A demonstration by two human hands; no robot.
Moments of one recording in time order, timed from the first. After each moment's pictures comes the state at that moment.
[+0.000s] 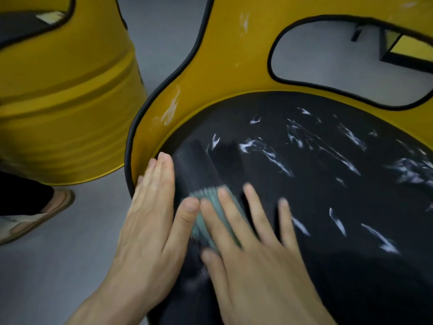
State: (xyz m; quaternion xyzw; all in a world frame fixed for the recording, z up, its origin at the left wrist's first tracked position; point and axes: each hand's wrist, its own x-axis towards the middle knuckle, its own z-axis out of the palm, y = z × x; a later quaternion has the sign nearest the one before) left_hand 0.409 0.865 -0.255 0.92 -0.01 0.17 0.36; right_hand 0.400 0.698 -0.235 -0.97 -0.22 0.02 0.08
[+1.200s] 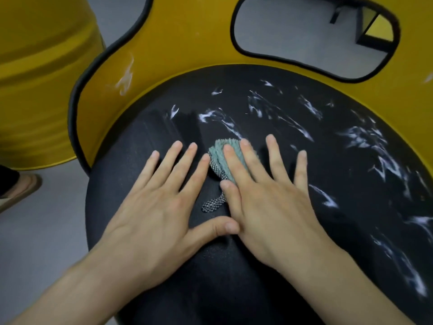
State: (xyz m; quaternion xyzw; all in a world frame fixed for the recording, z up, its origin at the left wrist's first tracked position) left_hand 0.401 0.810 -0.239 0.98 -0.16 0.00 0.14; right_hand 0.421 0.627 -0.218 -0.99 -0.13 0.07 -0.01
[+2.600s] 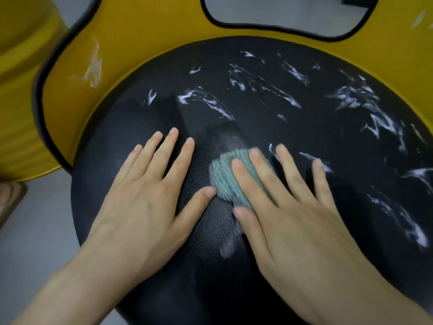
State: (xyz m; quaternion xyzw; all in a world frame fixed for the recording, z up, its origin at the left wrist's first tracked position) left_hand 0.399 0.808 -0.242 0.98 -0.15 0.02 0.10; right_hand 0.361 0.602 -0.229 -0.99 -0.12 0.02 0.03
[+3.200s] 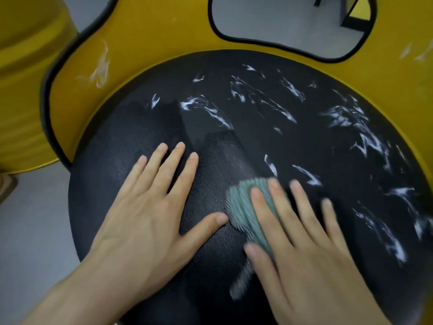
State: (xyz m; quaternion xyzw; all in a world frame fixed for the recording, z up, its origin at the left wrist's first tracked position) left_hand 0.383 0.799 -0.242 0.98 -0.16 0.01 0.09; right_hand 0.332 0.579 -0.243 -0.99 -0.11 -0.02 0.01
